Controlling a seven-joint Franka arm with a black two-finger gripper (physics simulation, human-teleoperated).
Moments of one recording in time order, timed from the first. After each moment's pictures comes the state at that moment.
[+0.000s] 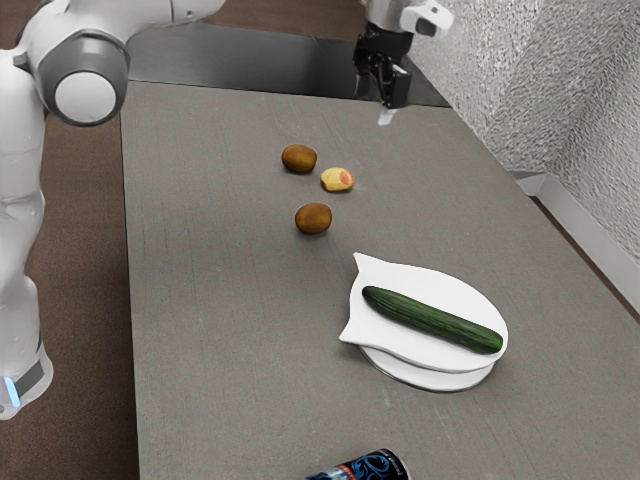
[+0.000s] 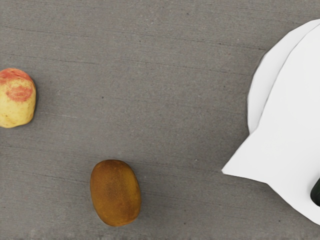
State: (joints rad) arm -0.20 0.14 0.33 -1.18 -0.01 1.41 0.00
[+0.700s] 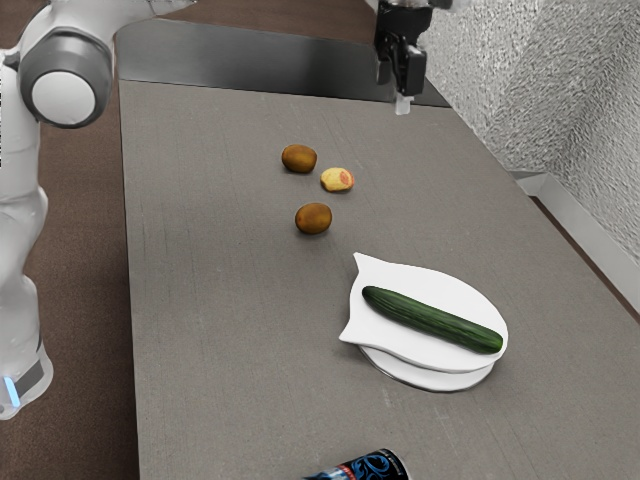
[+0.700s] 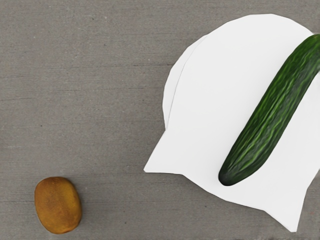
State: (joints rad) arm -0.28 0.14 0.23 -1.05 0.00 1.34 0.00
